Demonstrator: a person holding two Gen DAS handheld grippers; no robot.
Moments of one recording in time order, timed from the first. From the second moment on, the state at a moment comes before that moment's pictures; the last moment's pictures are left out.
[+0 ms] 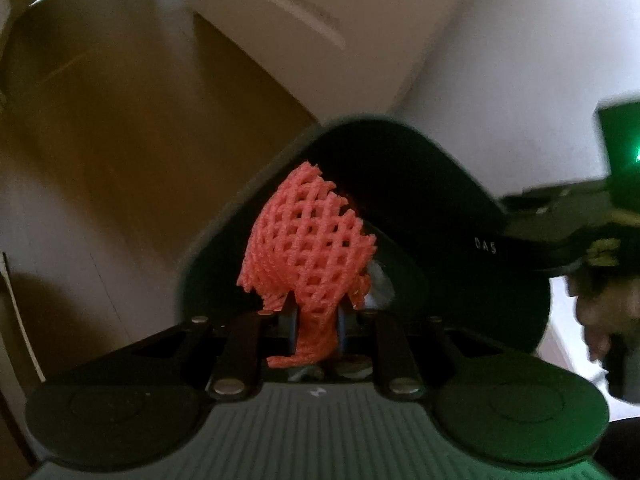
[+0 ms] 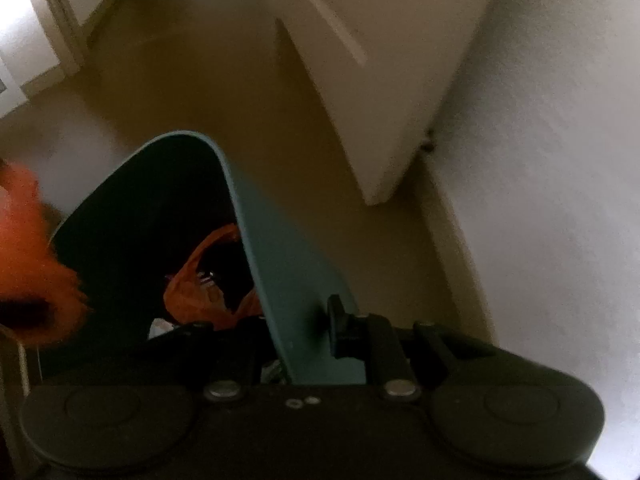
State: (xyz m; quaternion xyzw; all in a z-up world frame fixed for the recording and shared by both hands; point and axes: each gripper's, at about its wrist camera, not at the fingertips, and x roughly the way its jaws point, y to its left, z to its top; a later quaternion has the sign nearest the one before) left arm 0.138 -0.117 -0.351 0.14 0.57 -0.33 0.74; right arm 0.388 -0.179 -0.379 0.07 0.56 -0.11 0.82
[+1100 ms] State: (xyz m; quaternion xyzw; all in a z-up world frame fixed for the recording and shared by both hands) left arm 0.225 -0.215 -0.509 0.13 0.68 -0.25 0.67; right arm 0.417 -0.214 -0.435 0.17 0.57 -0.10 0.80
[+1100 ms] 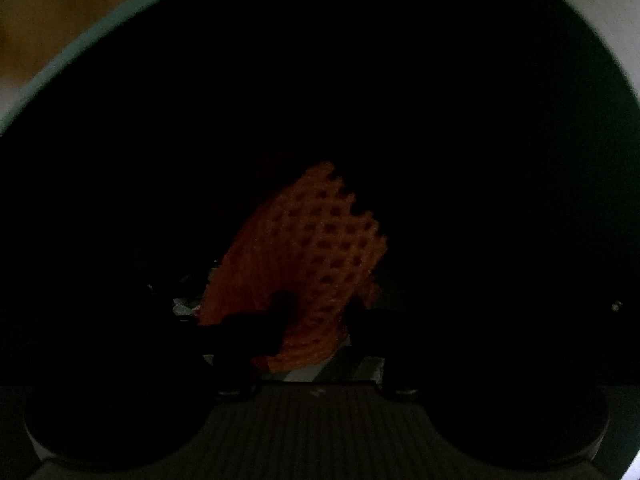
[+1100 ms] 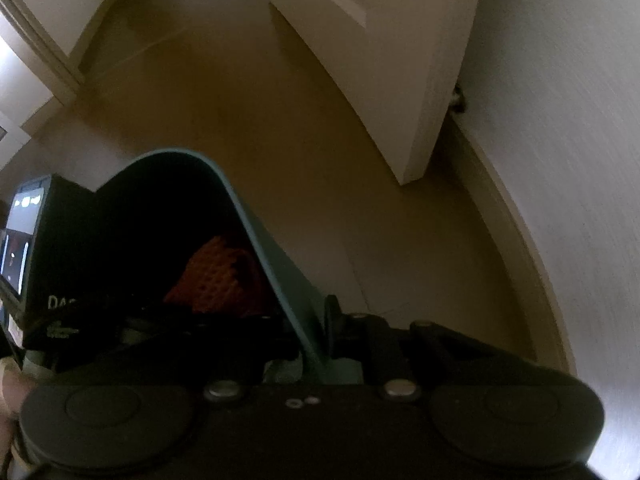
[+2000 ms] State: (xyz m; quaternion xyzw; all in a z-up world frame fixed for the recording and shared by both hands) left arm 0.169 -0.190 -0.432 0.15 0.58 -0.29 0.74; right arm 0.357 -0.211 -0.367 0.18 0.52 -0.09 0.83
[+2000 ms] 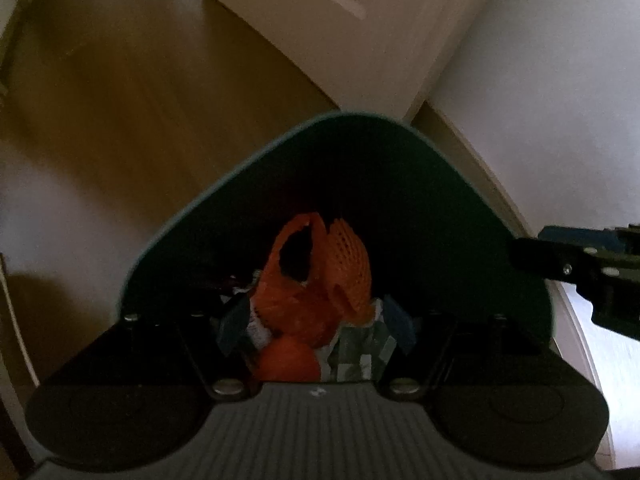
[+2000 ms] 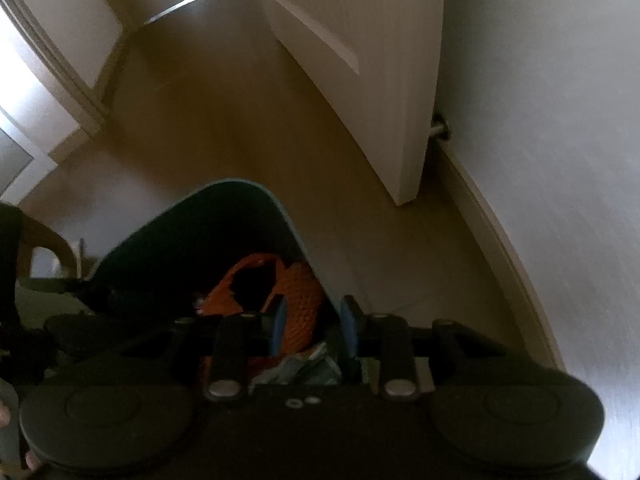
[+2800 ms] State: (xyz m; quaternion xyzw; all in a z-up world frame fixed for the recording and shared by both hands) left arm 0.069 -0.065 -0.316 0.12 0.46 -0.31 0.82; right arm 0.239 -0.146 -0.292 0.19 0.36 -0.03 0.91
